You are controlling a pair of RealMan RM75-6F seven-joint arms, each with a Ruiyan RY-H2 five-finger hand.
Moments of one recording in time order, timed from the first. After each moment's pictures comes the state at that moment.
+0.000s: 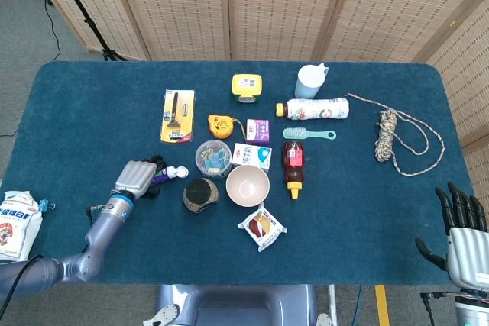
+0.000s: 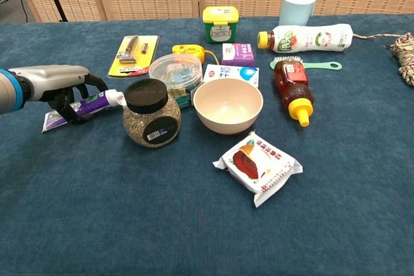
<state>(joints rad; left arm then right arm) -0.79 -1.49 -0.08 -1.49 0.74 0.87 0.47 -0.04 -1.12 0.07 -1.81 -1.52 1.62 -0.18</state>
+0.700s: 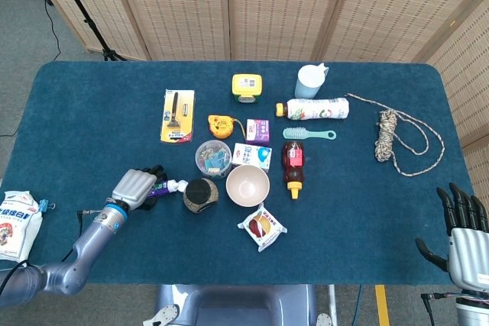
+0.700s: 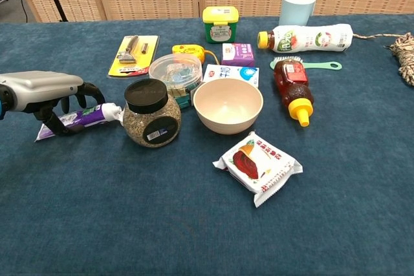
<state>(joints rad) -0.75 -1.43 -0.01 -1.54 0.91 0.88 0.43 -0.05 -1.12 0.07 -1.82 -1.53 1.63 -0.17</state>
